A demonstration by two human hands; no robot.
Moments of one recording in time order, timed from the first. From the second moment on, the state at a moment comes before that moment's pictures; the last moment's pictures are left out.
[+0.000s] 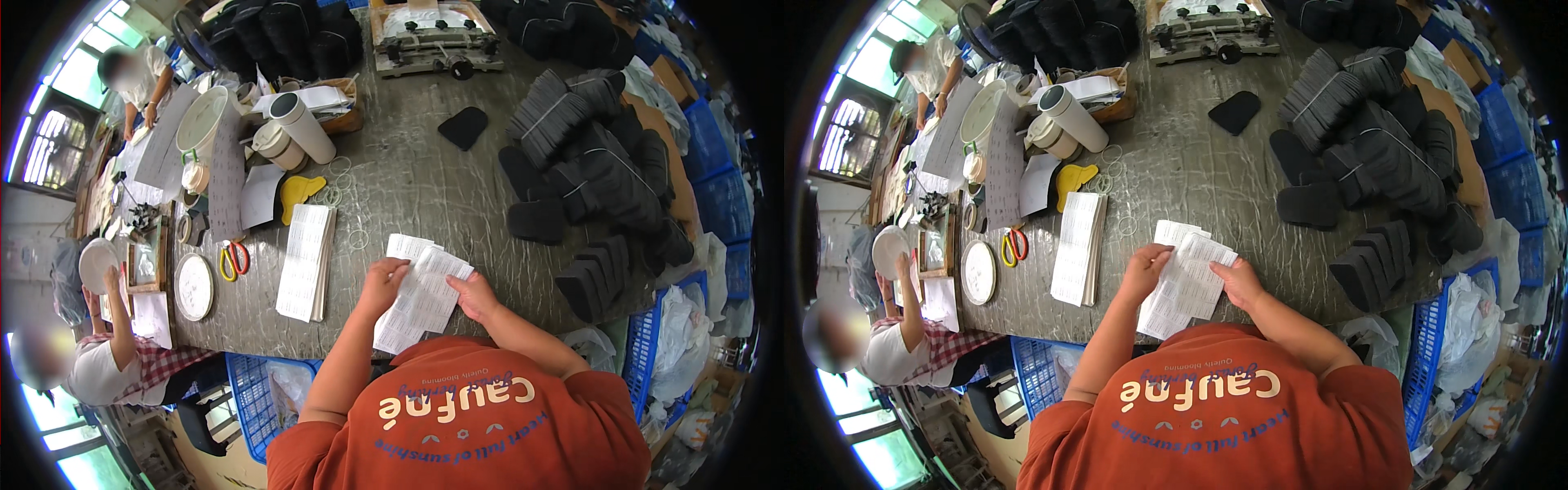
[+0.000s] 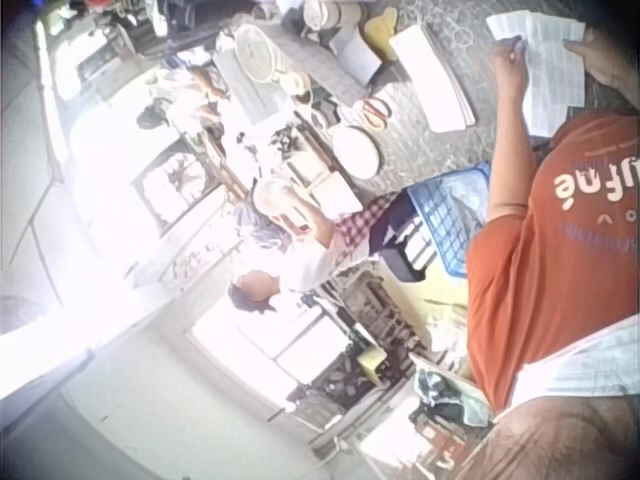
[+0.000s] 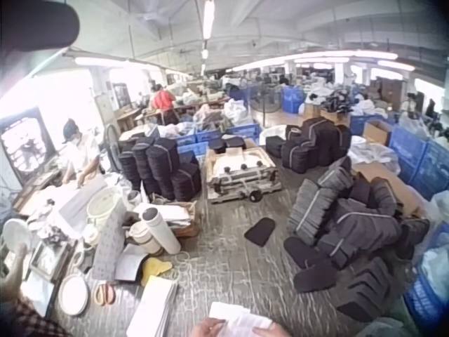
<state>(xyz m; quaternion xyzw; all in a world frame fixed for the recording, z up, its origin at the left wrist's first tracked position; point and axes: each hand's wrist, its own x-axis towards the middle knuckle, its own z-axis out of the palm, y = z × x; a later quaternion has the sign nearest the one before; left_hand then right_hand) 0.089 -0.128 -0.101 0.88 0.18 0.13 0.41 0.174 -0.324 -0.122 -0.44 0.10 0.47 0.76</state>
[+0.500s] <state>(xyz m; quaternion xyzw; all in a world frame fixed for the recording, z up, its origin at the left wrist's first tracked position) 0.090 -0.130 -0.104 0.83 0.34 0.10 0.43 0.175 -0.323 -0.127 -0.46 0.10 0.46 0.75</state>
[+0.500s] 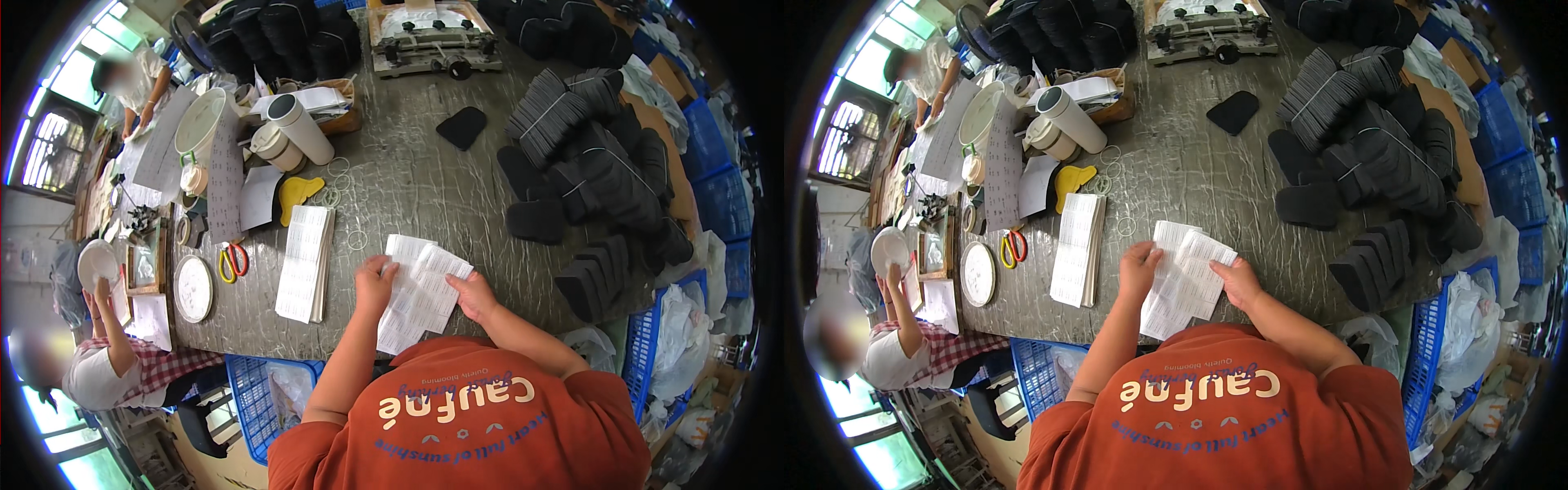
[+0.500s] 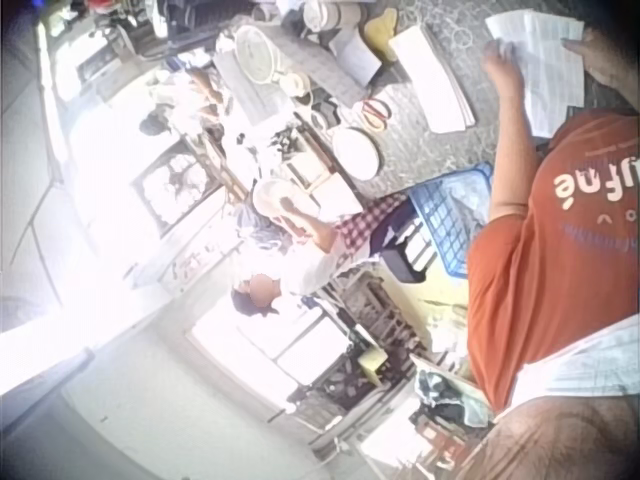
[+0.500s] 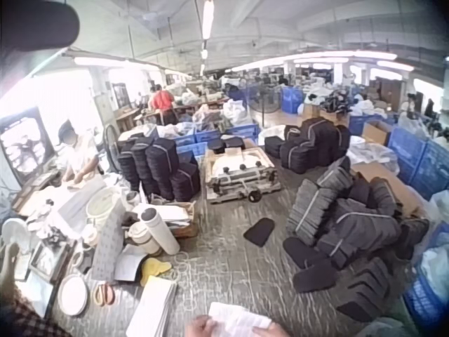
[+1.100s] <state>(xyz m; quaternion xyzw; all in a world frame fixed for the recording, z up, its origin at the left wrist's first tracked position) 0.089 -0.133 -0.106 0.64 0.36 -0.04 0.68 0.174 -0.322 -0.122 -0.46 0.12 0.47 0.74</state>
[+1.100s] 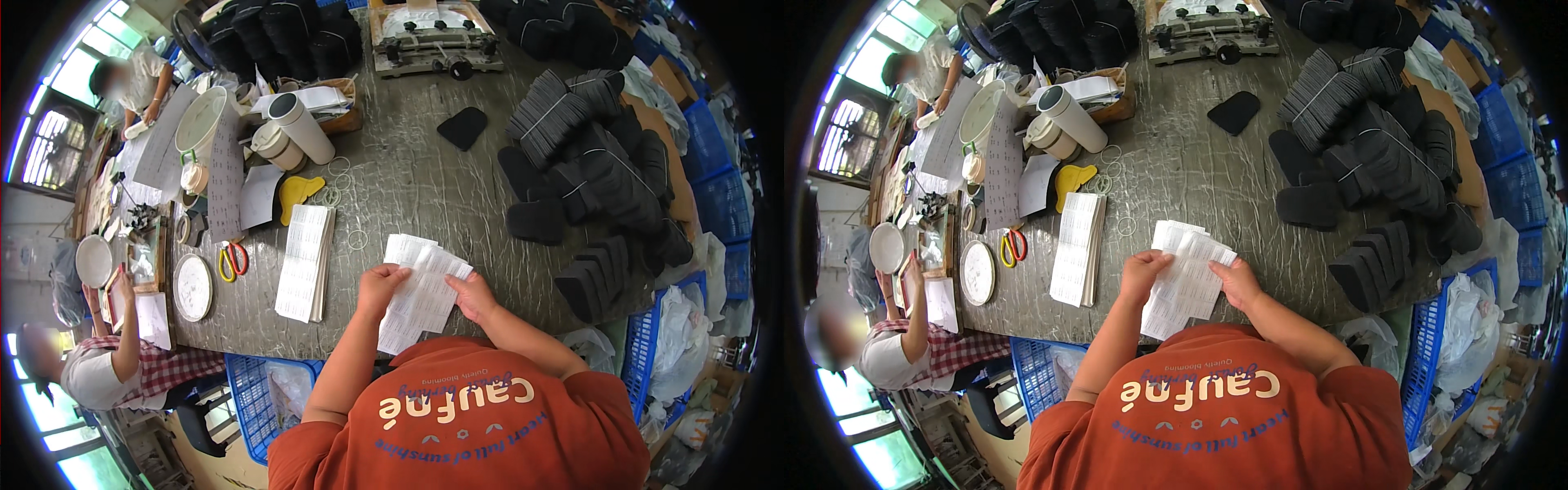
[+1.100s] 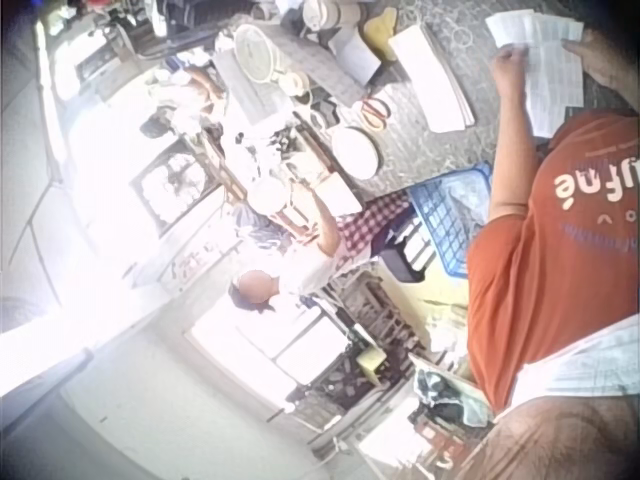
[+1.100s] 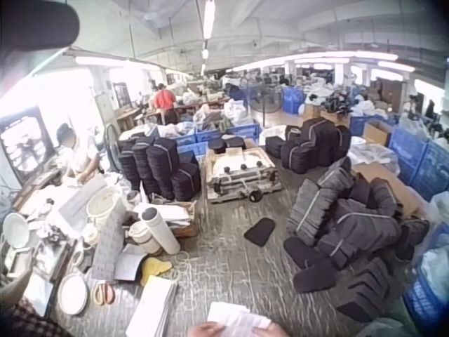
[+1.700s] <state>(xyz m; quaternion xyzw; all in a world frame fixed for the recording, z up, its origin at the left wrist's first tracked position) 0.093 -0.137 -0.093 0.59 0.36 0.03 0.72 0.175 -0.322 -0.119 -0.45 0.11 0.47 0.75</state>
